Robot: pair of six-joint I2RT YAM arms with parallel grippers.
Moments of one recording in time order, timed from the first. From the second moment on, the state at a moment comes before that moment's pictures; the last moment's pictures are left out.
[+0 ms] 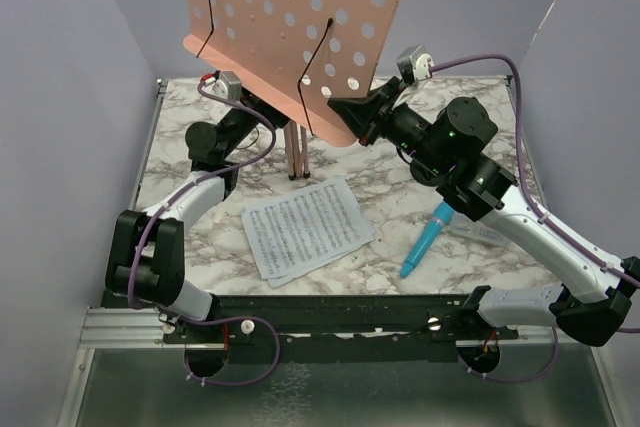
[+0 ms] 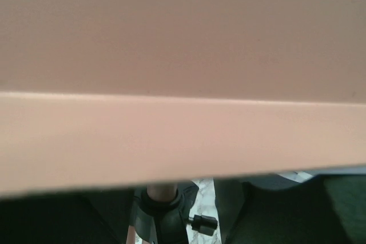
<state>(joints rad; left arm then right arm) -0.23 1.48 0.89 1.21 0.59 -0.49 0.85 1.23 1.39 0.07 -0.08 0.16</state>
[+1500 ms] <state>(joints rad) -0.23 1.50 0.94 1.16 0.63 -0.38 0.85 0.92 0.84 0.08 0.02 0.13</state>
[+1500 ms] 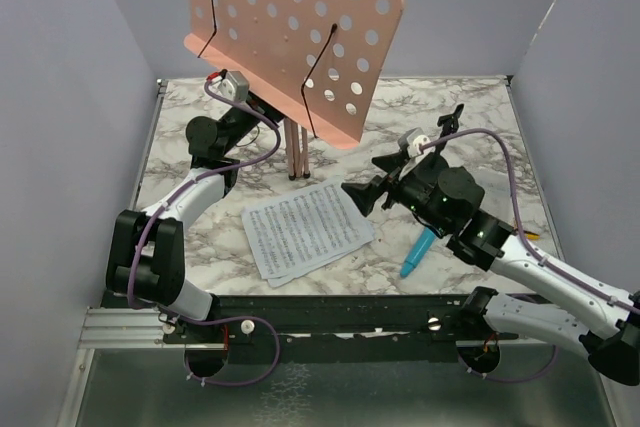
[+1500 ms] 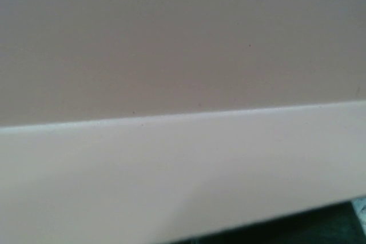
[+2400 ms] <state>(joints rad) -0.24 1.46 0.94 1.08 0.69 -0.33 0.61 1.55 0.81 0.74 -0.42 0.25</state>
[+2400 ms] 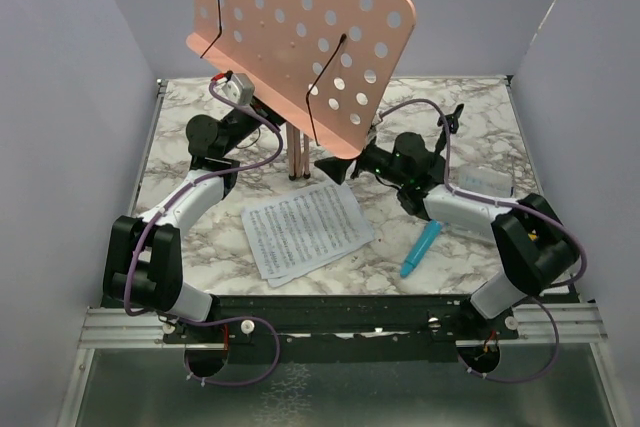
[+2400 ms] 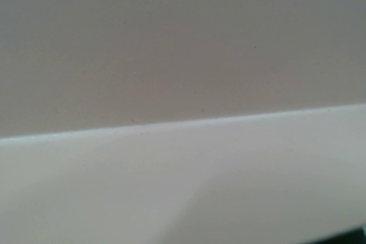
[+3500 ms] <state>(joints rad) -0.22 1.46 0.93 1.08 0.68 -0.35 0.59 1.89 1.16 0.84 -0.58 0.16</state>
